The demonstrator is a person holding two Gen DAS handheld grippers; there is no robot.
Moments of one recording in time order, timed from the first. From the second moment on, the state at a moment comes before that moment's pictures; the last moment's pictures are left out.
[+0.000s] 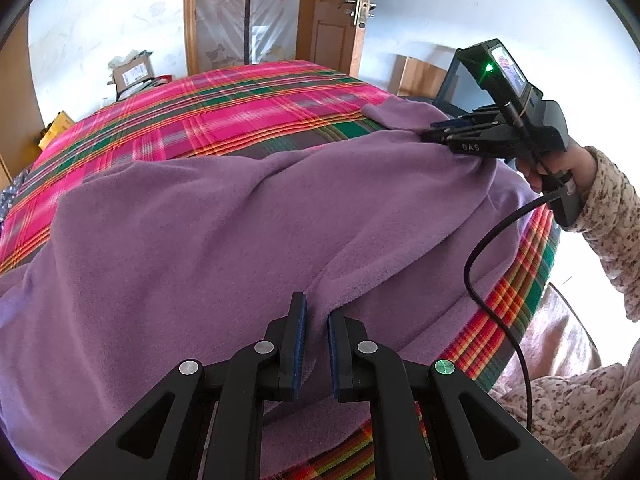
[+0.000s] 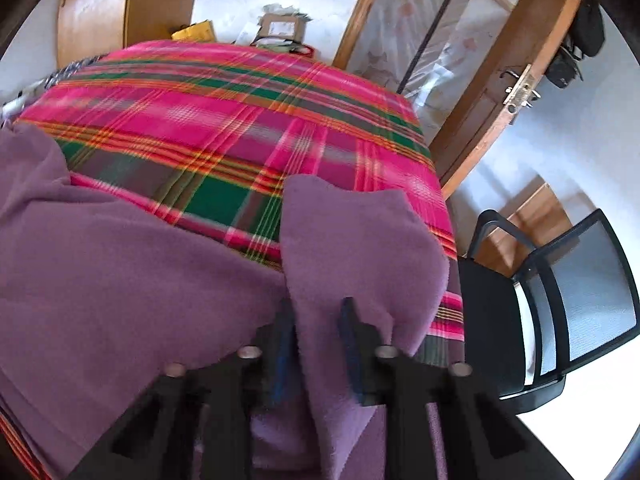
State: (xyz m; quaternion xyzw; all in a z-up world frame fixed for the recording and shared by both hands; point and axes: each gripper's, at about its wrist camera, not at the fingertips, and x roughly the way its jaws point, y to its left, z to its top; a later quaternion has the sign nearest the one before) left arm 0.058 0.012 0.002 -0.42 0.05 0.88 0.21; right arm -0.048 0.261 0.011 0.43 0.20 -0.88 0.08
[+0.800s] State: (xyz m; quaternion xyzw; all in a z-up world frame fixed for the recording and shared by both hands) left arm 0.062 0.012 0.038 -0.36 0.04 0.91 0.19; right arm -0.012 0.358 0.085 0.31 0.01 -0.95 0.01
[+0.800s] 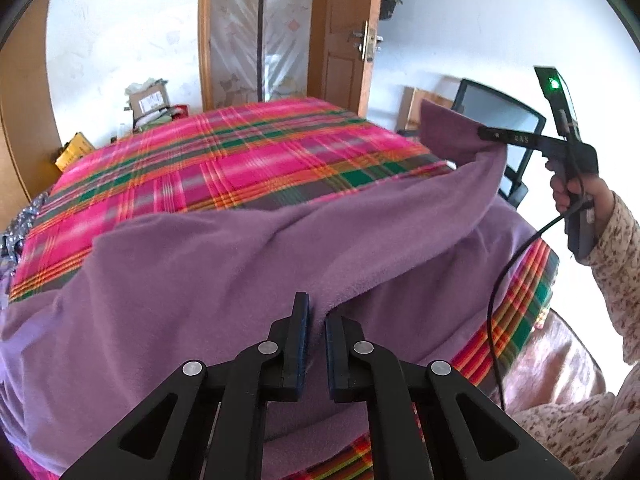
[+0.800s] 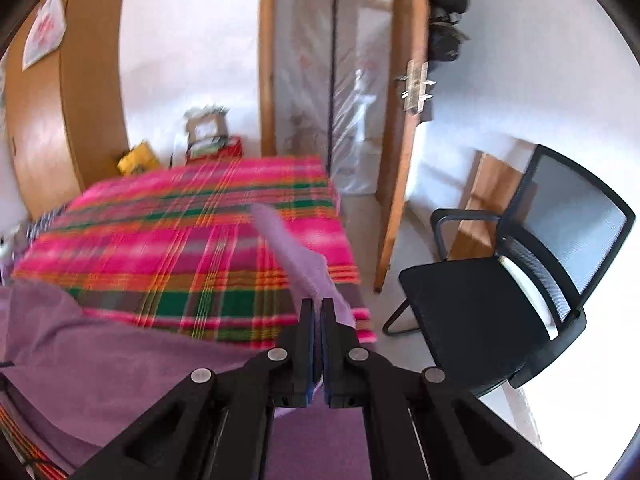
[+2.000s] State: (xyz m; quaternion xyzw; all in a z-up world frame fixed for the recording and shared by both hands) left arm 0.098 0.042 0.002 -0.39 0.09 0.89 0.20; right arm 0.093 0.444 0.004 0.34 -0.17 -0.92 -0.08
